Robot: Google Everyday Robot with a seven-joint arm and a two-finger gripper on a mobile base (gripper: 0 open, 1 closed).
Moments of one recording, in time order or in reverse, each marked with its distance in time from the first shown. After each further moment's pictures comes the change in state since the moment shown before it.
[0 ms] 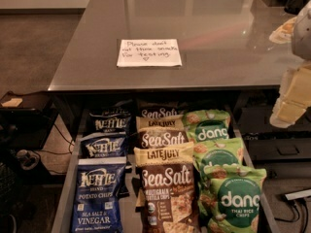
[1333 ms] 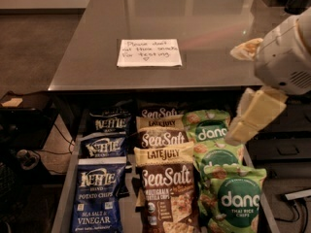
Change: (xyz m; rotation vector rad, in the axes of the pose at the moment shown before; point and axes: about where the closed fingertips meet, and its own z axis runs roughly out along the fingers) arm -0.065 0.042 0.026 -0.029 -0.275 -0.021
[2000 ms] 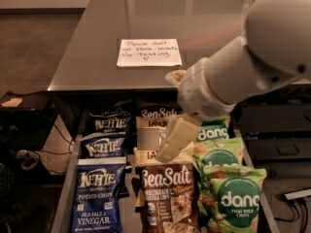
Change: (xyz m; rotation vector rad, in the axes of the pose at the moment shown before) arm -0.075 0.035 0.102 -0.093 -0.167 -0.071
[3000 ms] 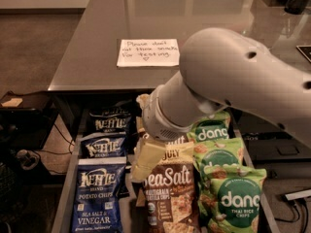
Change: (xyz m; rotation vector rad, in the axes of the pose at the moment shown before) arm -0.020 0.032 0.077 -0.070 0.045 -0.064
